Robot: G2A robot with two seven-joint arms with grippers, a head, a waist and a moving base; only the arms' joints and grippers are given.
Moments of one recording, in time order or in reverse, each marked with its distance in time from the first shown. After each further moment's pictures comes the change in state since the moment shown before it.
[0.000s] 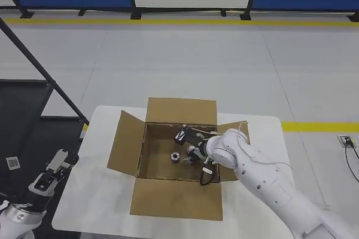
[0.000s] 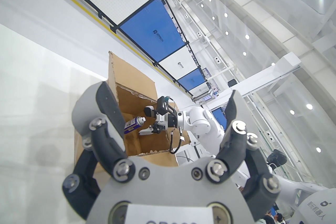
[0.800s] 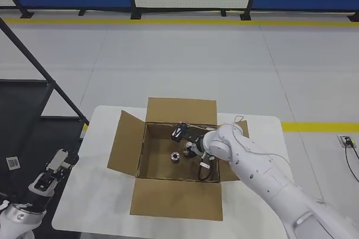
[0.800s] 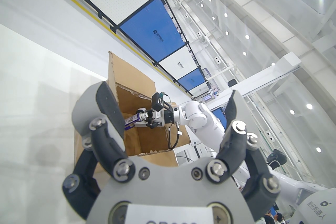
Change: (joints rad) left arm 0.000 0.000 0.000 0.000 0.000 0.000 0.000; right arm 0.038 -0.047 0.019 0.072 0.012 -0.070 0.013
